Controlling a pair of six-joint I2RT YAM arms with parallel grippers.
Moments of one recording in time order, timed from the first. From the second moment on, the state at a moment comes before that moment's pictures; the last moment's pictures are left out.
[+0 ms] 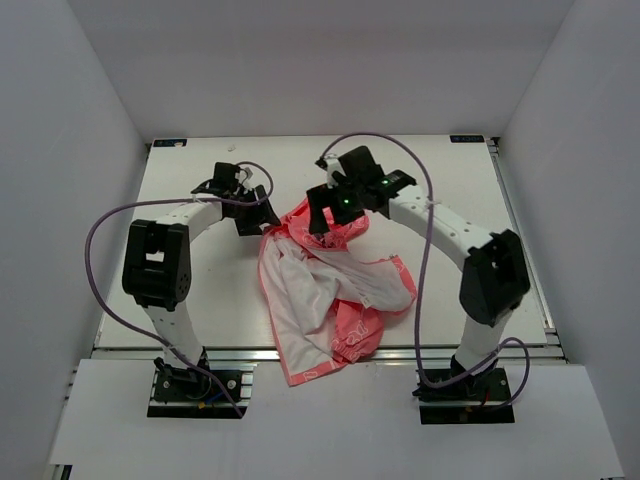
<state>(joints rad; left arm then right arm) -0.15 1.85 1.25 -0.39 0.36 -0.50 0.64 1.74 1.52 -0.63 -0.31 0.16</state>
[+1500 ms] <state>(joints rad) -0.46 1.08 1.57 -0.10 0.09 -0.47 0.59 1.09 1.69 -0.39 0.11 -0.01</state>
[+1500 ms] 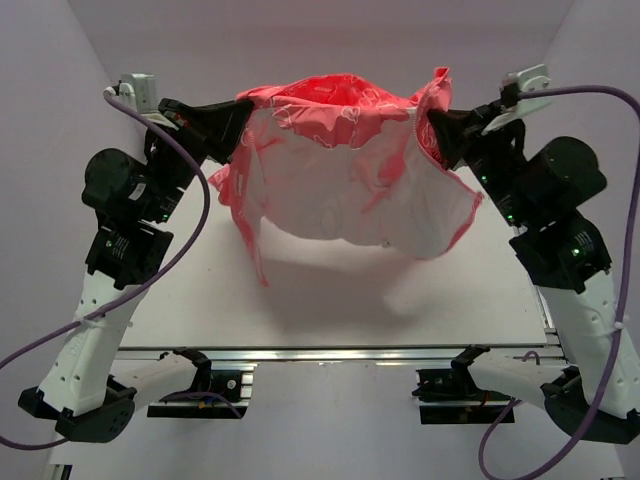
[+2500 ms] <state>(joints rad) -0.43 2.41 2.23 -0.66 -0.44 -0.69 0.42 2.09 1.91 -0.69 0.22 0.24</state>
